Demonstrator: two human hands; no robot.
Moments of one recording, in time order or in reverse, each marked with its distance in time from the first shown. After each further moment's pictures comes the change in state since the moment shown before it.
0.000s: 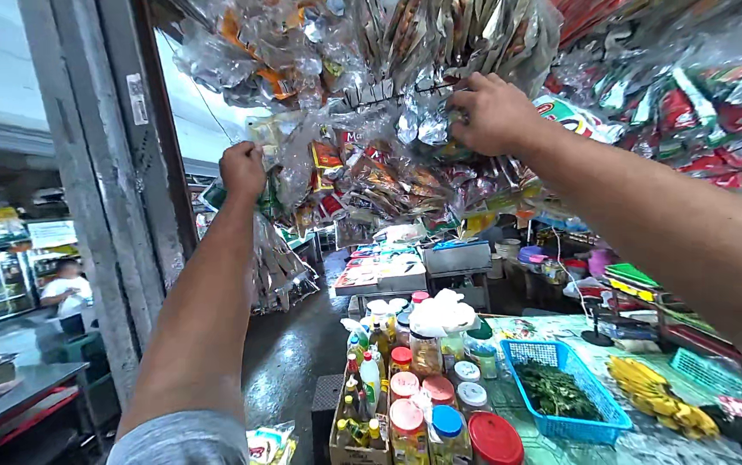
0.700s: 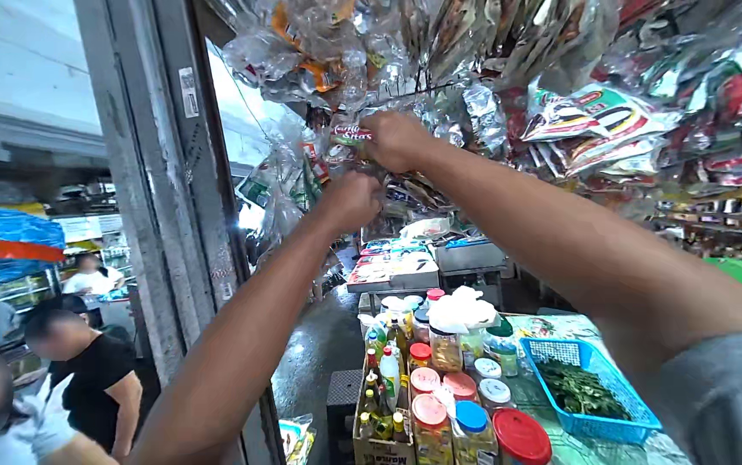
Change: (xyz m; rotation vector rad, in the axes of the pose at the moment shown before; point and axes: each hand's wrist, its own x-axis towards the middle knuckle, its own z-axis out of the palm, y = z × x) left_hand -0.091 0.066 0.008 0.303 -0.589 0.614; right_hand 0.072 -0.190 0.050 0.231 -0.098 -0.109
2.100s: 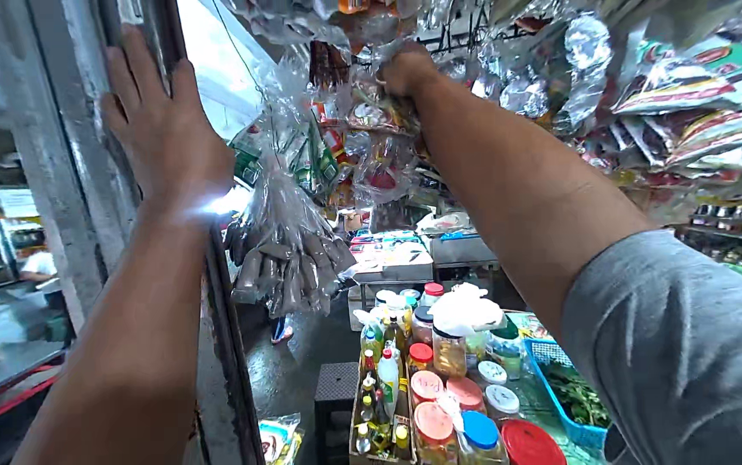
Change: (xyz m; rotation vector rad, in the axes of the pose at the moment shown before) left_hand -0.072 -0.137 -0.049 0.321 0.555 -0.608; right_hand 0.131 0.055 0.063 0.102 0.021 0.489
